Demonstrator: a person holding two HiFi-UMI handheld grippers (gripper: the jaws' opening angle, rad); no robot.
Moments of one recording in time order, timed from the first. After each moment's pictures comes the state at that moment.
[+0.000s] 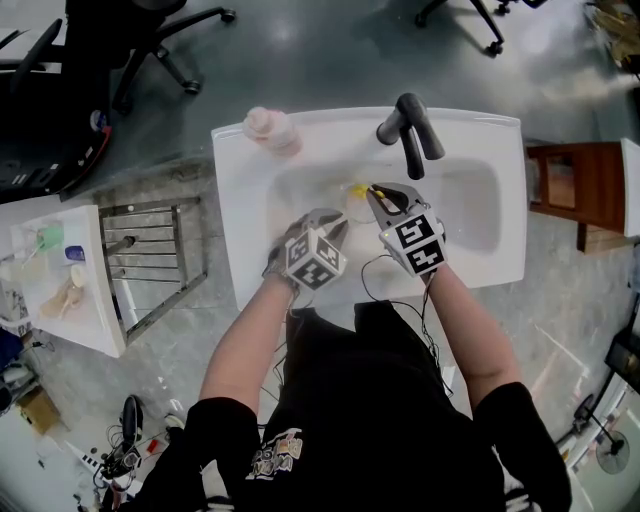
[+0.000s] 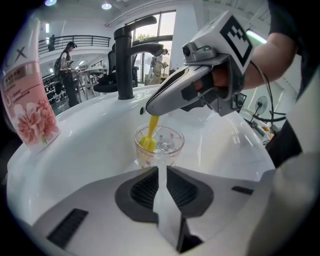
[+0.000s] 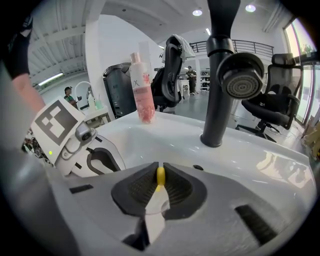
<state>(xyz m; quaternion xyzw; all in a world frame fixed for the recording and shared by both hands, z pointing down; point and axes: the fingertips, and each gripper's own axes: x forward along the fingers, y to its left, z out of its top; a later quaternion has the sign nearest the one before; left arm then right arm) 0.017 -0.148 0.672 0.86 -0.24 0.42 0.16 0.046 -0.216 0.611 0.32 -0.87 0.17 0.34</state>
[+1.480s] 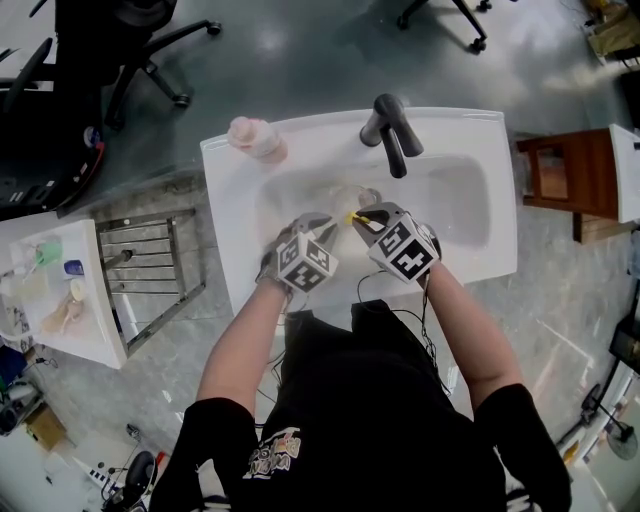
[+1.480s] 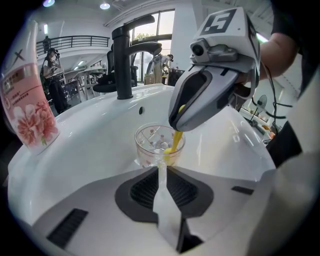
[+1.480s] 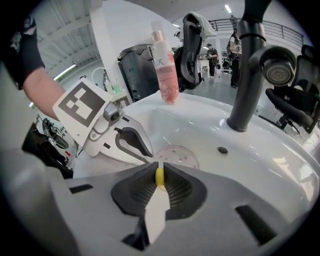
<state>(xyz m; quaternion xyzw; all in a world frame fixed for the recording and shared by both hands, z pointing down) 0.018 -0.146 0.674 0.86 -0.24 0.43 0.15 0.042 -0.160 0.624 0.19 -0.86 0.20 0.43</state>
